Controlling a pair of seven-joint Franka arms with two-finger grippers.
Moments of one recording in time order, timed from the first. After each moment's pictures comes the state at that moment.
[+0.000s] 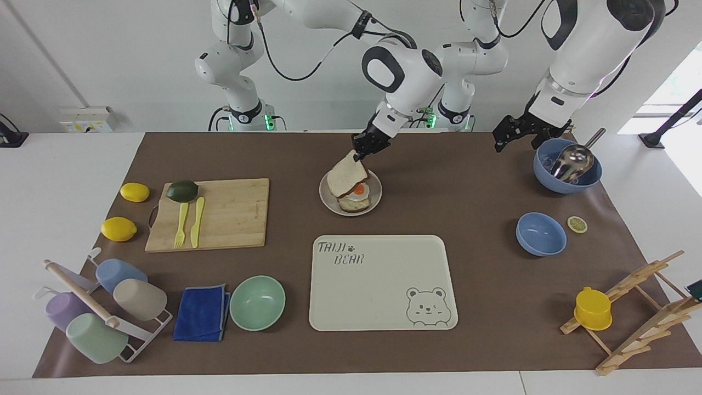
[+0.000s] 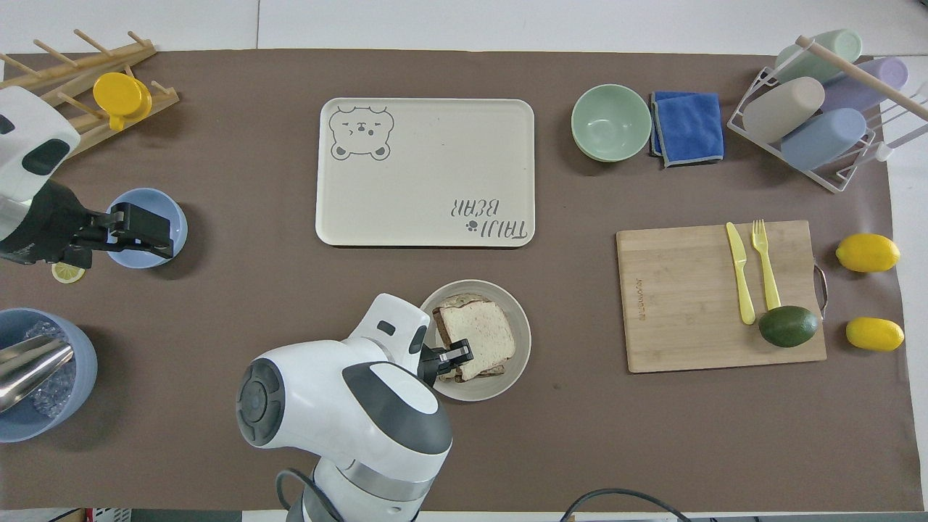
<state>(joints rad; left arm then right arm) -0.07 -0.03 -0.08 -1.63 -0.05 1.50 -0.19 0.88 0.38 0.06 -1.58 -0.31 1.60 0.67</state>
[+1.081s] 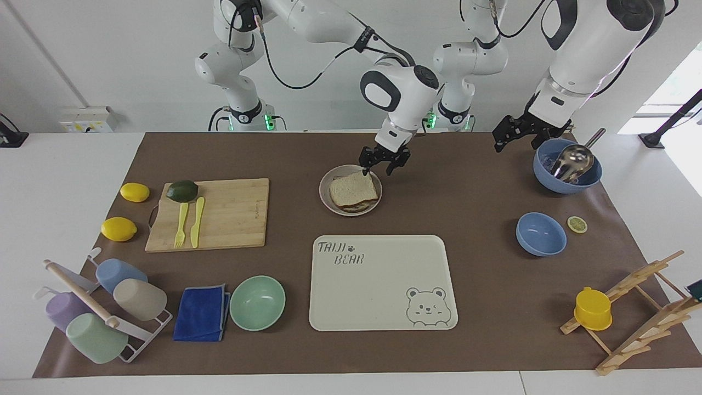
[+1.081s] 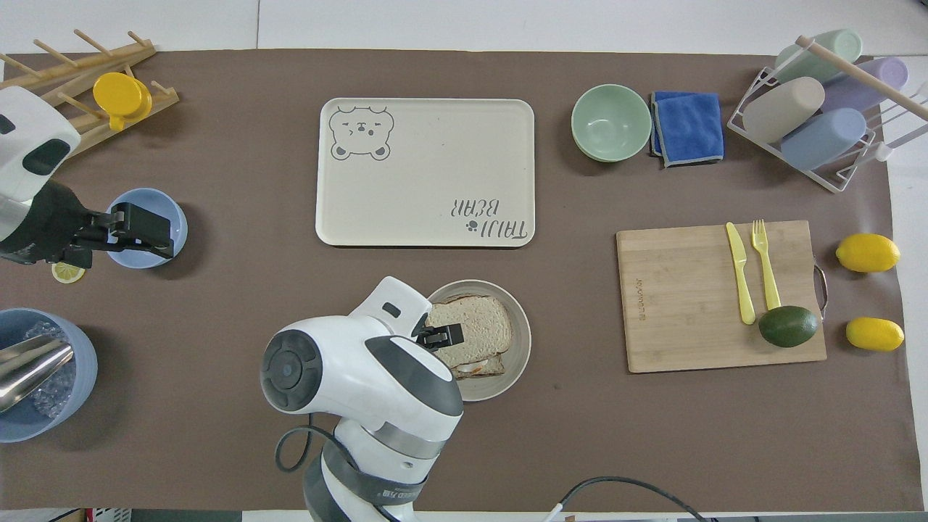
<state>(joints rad) -0.07 -0.03 -0.08 -1.63 -0.05 1.50 -0.19 0.82 0.42 0.05 -1.59 -0.22 1.83 0.80</state>
